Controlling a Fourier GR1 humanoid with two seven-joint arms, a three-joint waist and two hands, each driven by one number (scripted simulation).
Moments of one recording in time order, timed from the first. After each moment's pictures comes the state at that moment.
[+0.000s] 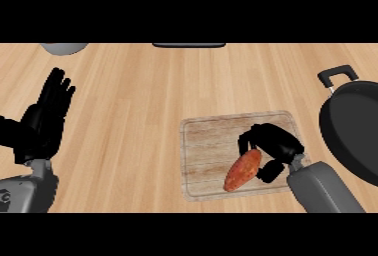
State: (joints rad) left arm -0.20 0.25 0.06 -1.62 0.12 0.18 0.22; right arm -0.31 -0.28 0.32 -1.31 0.80 0.44 -0.12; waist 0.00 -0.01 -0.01
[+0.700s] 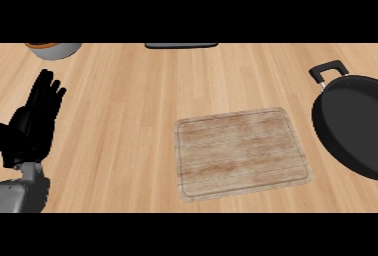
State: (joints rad) left arm -0.18 0.26 0.09 -1.64 0.12 0.18 0.23; right arm 0.41 -0.40 0.57 -2.11 0.98 0.29 0.06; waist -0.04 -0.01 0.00
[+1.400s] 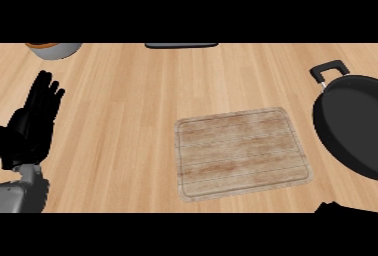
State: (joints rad) left arm -0.16 0.26 0.10 -1.65 0.12 0.18 0.22; right arm 0.53 -0.27 0.27 -2.35 0.91 -0.03 0.05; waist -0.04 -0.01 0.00
